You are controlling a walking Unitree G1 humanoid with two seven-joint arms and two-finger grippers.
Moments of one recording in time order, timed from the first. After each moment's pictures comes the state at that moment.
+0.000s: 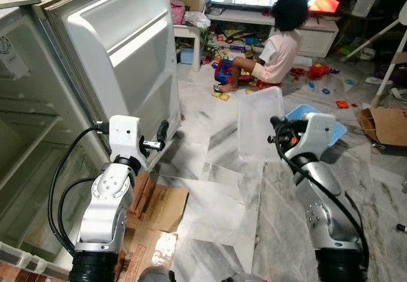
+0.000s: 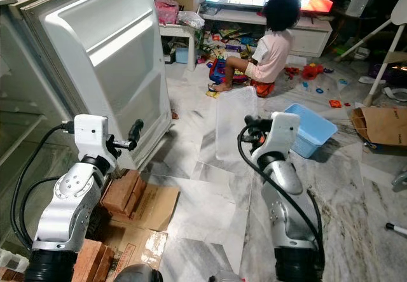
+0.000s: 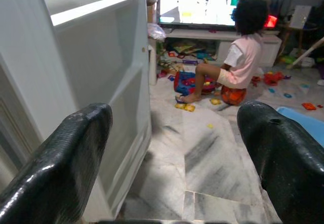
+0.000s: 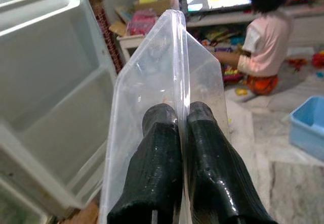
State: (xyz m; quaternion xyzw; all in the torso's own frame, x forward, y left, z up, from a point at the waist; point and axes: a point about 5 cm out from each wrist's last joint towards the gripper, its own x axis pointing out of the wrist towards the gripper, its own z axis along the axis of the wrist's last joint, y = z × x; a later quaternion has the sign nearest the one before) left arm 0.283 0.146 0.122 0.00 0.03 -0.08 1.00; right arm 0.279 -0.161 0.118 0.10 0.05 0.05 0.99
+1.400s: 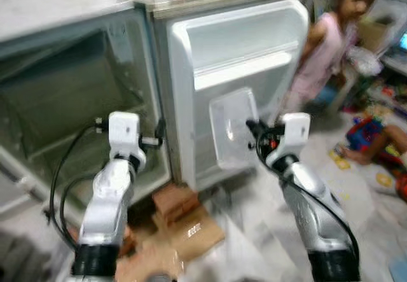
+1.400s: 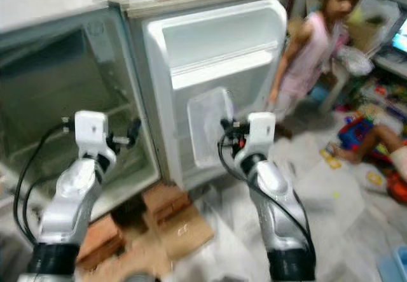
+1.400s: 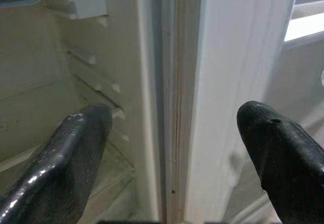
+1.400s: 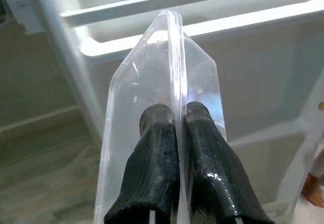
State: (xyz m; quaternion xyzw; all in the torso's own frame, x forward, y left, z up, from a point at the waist) left arm 0.293 0.141 0.116 0.01 0.03 -0.07 1.00; right arm 0.286 -0.144 0.125 0.08 0.04 0.14 0.99
